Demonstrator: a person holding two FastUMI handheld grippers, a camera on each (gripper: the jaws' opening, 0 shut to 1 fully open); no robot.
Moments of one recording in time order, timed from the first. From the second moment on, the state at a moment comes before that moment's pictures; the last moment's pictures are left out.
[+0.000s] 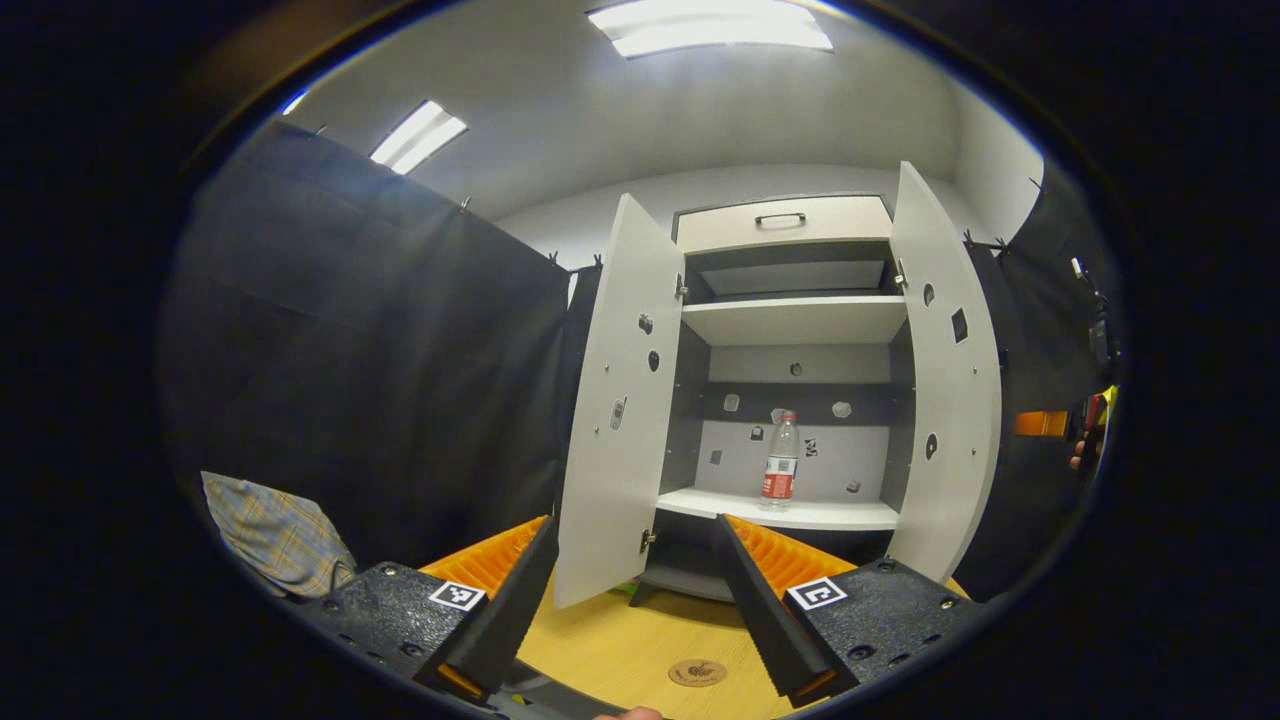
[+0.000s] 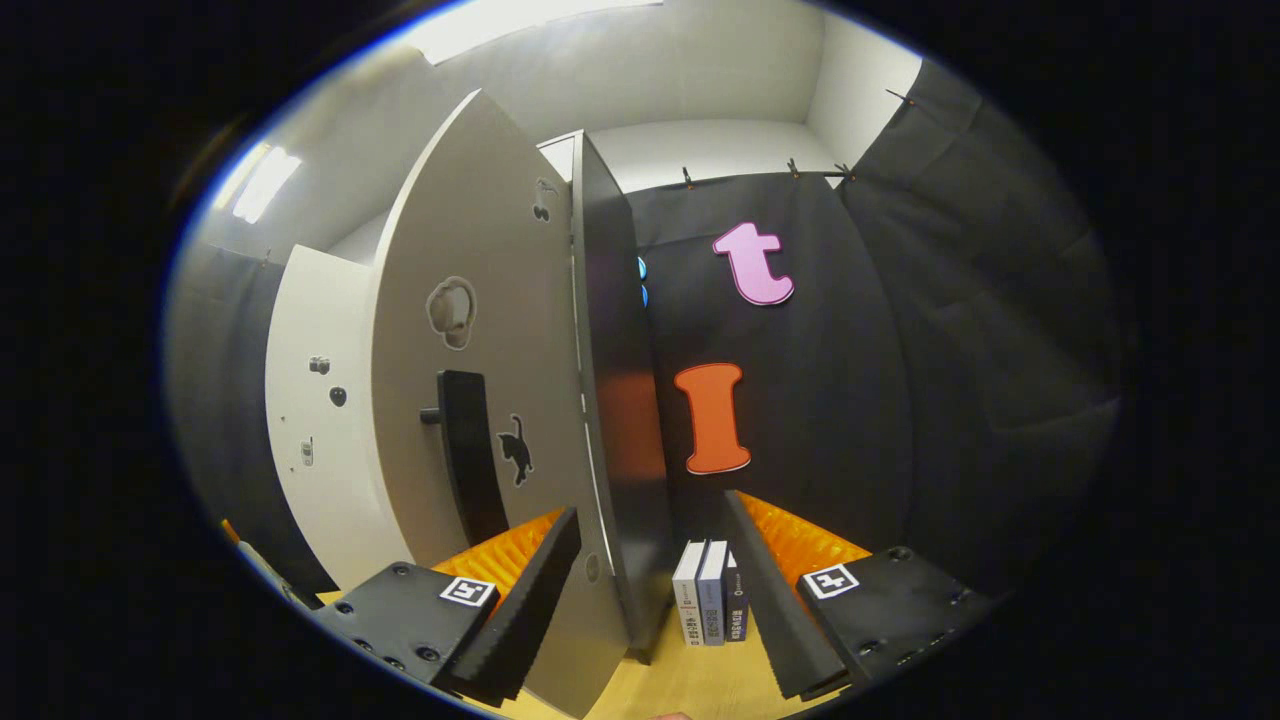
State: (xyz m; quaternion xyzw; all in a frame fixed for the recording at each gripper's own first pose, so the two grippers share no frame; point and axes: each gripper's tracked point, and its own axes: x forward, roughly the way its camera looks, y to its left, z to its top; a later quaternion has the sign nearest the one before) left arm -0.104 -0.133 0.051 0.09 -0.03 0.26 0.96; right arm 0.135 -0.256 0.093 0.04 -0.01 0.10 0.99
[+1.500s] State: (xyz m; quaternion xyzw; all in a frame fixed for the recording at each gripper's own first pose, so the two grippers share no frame) left arm -0.018 -0.035 0.045 0.07 -0.01 0.17 0.98; right arm 0.150 -0.090 0.074 0.05 0.00 0.11 0.99
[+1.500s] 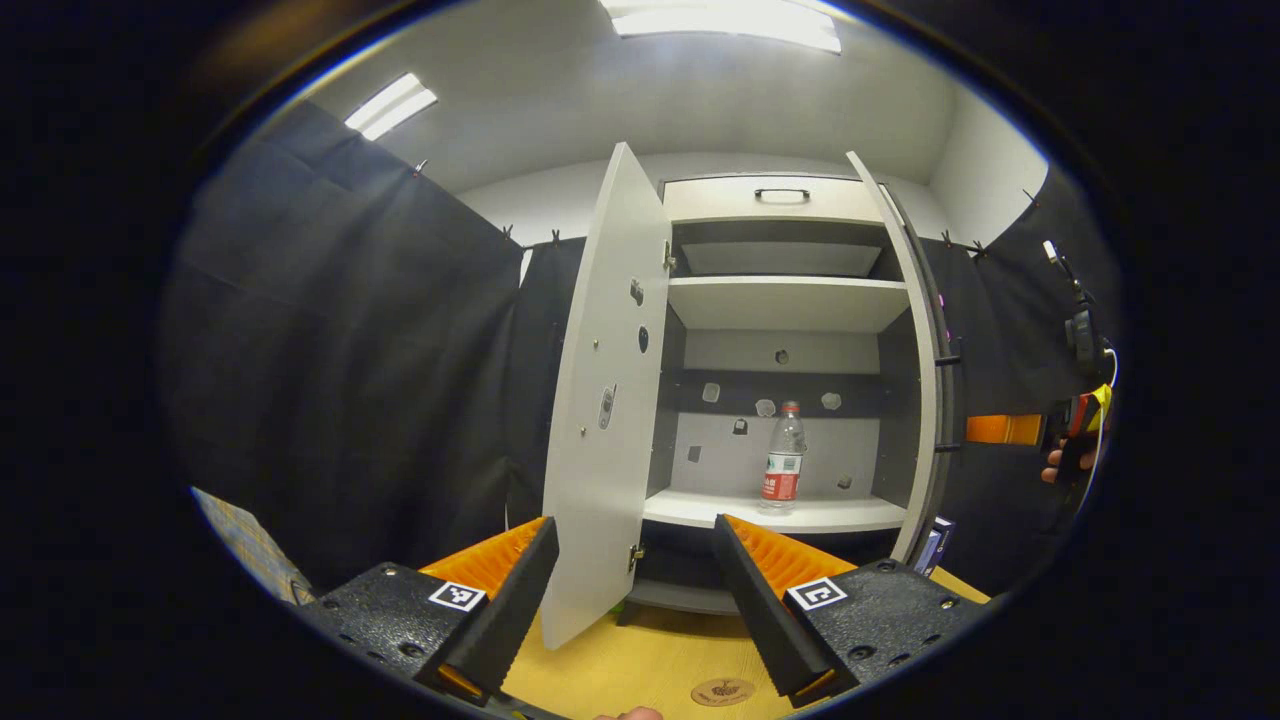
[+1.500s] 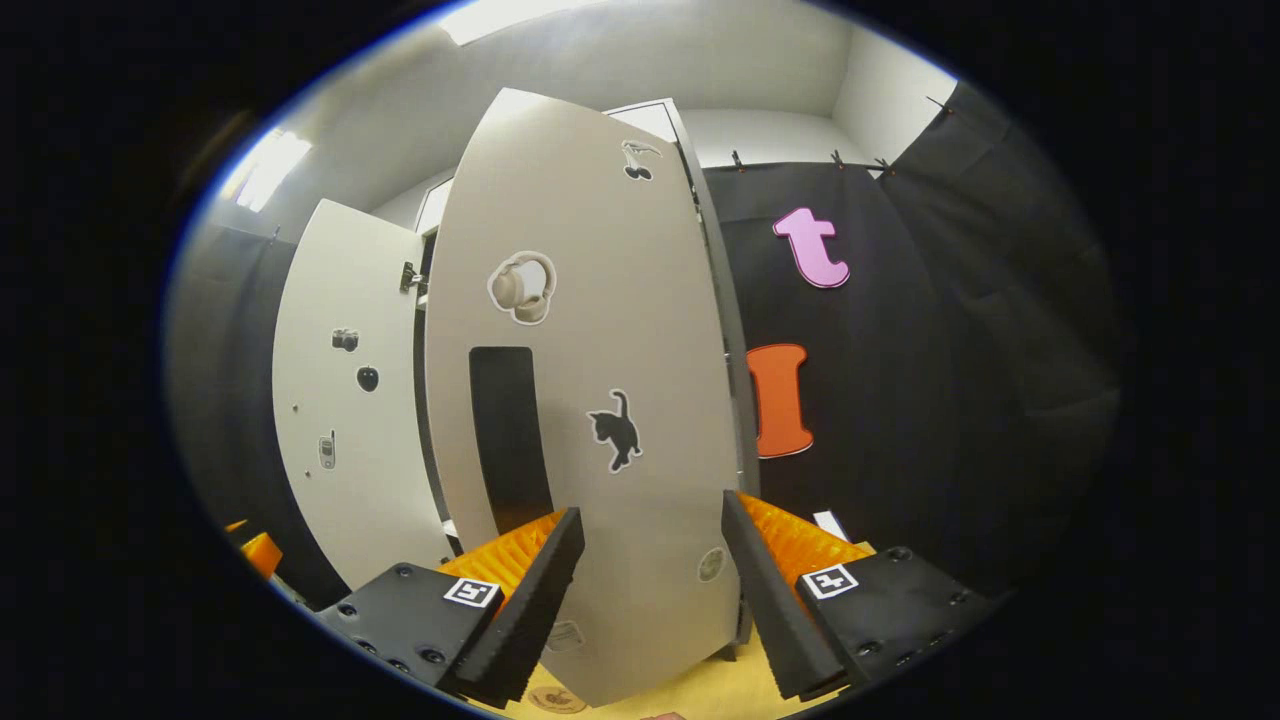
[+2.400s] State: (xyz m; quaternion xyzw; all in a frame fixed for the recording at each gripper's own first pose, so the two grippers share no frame) left arm 0.000 0.029 0.026 0.04 -0.01 0.18 0.98; right arm 0.188 -0.024 0.046 0.00 0.02 0.12 0.99
